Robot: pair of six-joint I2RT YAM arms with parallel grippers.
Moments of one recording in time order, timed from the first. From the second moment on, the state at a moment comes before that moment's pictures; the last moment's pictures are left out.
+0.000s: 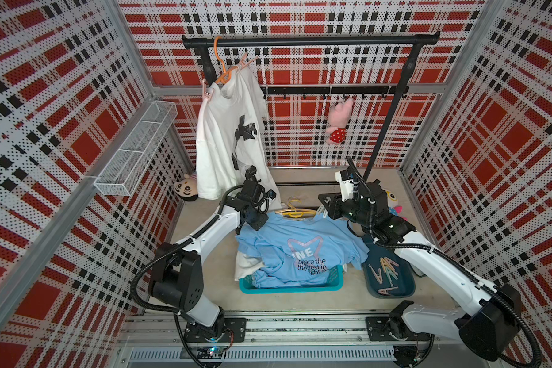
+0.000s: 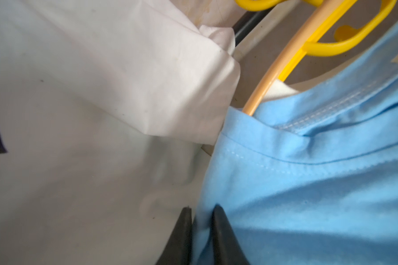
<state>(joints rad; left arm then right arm) -0.35 1.57 1.22 -0.70 -0.02 0.39 0.56 1.23 1.06 -0.13 -0.19 0.37</state>
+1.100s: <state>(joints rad) -0.56 1.01 1.00 -0.56 -0.18 0.67 0.57 1.17 1.22 -0.11 -0.18 0.25</state>
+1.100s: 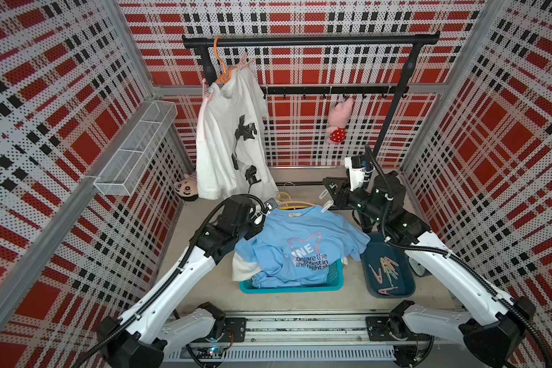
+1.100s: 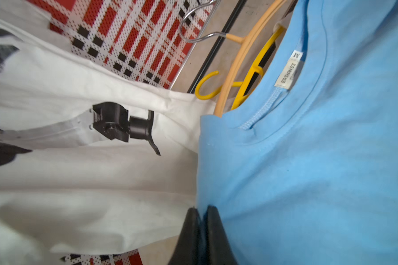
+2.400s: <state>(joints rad) -0.77 0.87 0.81 -0.05 -0.02 1.01 0.67 1.55 1.74 -0.62 -0.54 -0.01</state>
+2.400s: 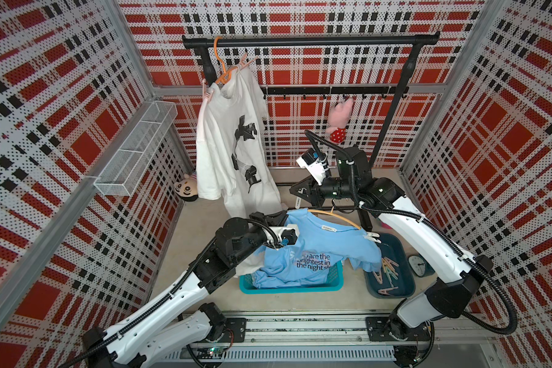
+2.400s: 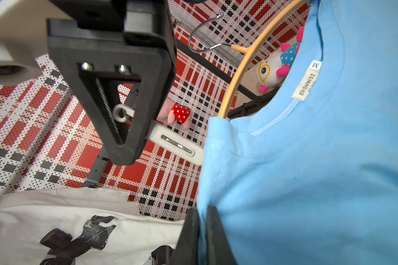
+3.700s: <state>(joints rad) -0.77 0.89 0.81 -0.10 0.00 1.01 0.70 1.51 1.62 -0.57 -0.58 -0.12</state>
